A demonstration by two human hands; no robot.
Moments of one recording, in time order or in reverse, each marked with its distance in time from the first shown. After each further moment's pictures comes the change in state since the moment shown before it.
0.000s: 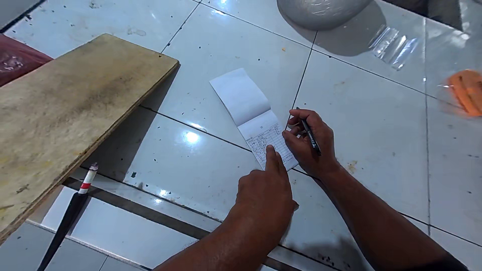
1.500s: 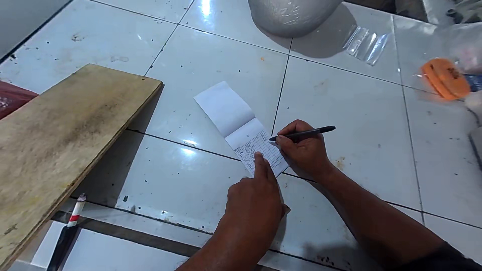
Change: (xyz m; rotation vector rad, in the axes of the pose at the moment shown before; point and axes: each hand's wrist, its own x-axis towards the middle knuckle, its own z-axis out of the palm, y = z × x) left_hand 0.002 0.001 -0.004 0.073 -0.012 -0.009; right_hand -0.007 -0.004 -0.010 0.317 0.055 0.083
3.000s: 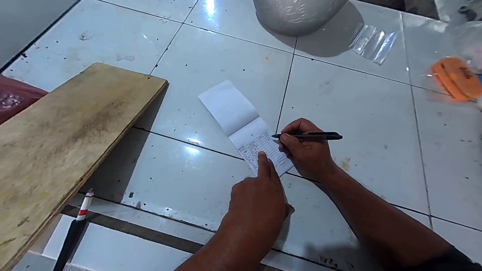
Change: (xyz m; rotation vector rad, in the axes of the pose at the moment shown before) left_hand -0.001 -0.001 -0.001 -0.017 0.003 0.001; right_hand 0.001 -0.001 0.002 0.148 -0.059 0.067
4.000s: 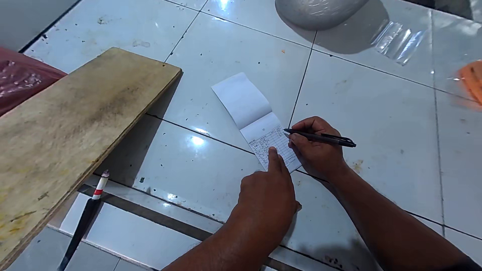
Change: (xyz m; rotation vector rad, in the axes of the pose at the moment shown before) left_hand 0.000 -0.002 0.002 -0.008 0.002 0.021; right_hand -0.001 0.002 0.004 -0.114 0.010 -0.029
